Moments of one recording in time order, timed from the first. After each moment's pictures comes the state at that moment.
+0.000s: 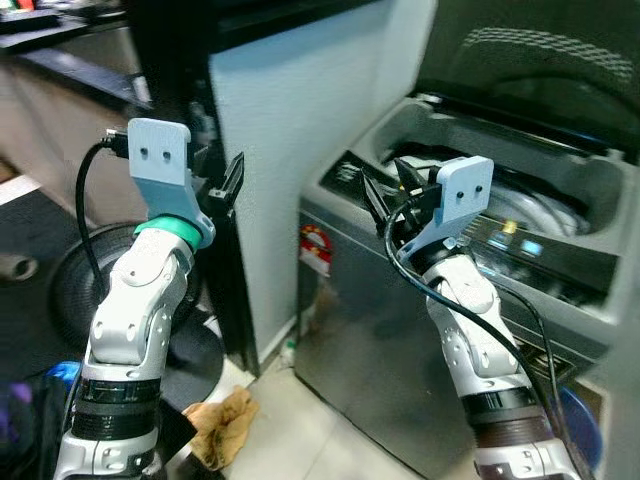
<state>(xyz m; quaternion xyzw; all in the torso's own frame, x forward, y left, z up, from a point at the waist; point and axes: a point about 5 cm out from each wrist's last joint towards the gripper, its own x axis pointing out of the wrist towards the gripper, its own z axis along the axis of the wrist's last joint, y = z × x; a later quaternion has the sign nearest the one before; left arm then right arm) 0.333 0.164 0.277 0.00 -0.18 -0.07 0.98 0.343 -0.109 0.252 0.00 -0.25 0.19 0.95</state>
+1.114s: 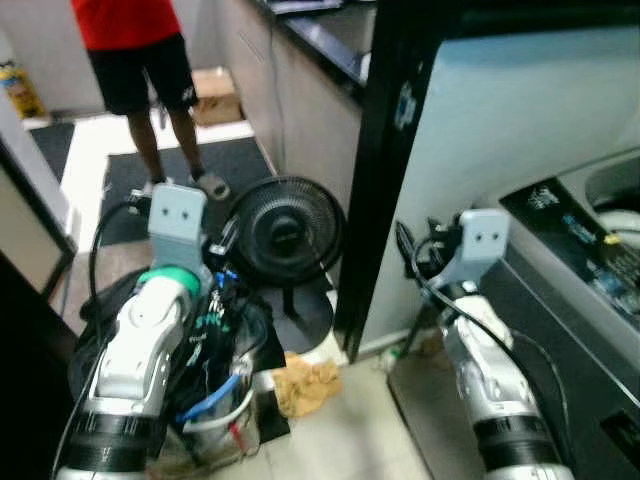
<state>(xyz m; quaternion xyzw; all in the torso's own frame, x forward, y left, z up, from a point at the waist) 0.332 0.173 0.209 0.05 -0.08 -0.05 0.99 0.347 -0.144 0.180 0.05 -0.14 0.10 0.98</state>
